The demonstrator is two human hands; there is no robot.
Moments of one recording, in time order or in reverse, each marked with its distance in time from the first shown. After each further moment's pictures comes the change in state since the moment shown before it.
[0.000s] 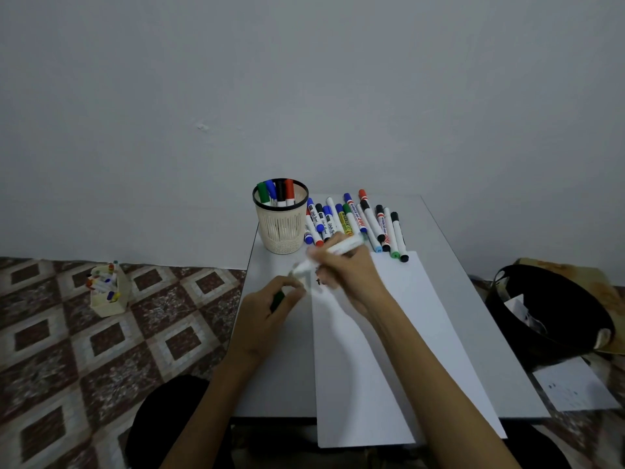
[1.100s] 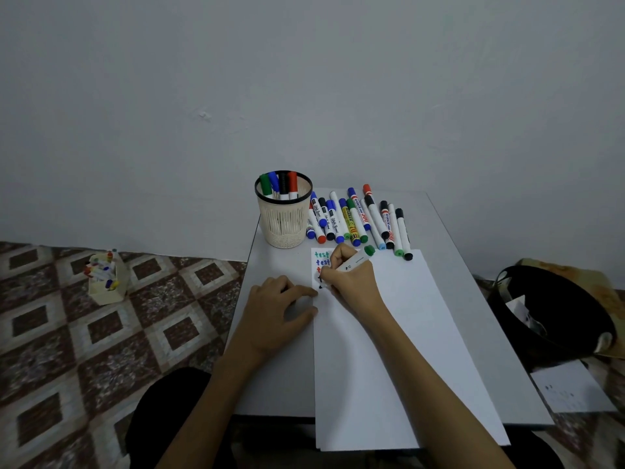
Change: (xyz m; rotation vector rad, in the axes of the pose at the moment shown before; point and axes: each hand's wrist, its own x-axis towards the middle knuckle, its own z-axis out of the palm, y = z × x) left_hand 0.003 -0.008 0.008 0.432 -0.240 0.048; right_hand 0.009 0.043 -0.012 -0.505 0.265 0.055
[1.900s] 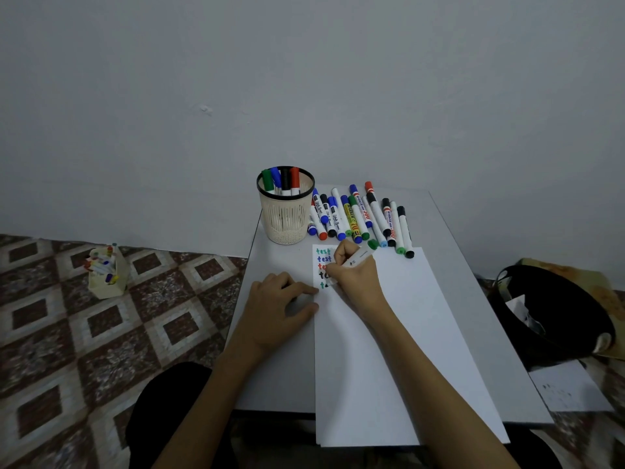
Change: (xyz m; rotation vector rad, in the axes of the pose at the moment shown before) left_hand 0.000 0.000 0.001 -0.024 0.025 0.007; right_hand -0.001 0.000 -0.002 0.017 0.016 -0.026
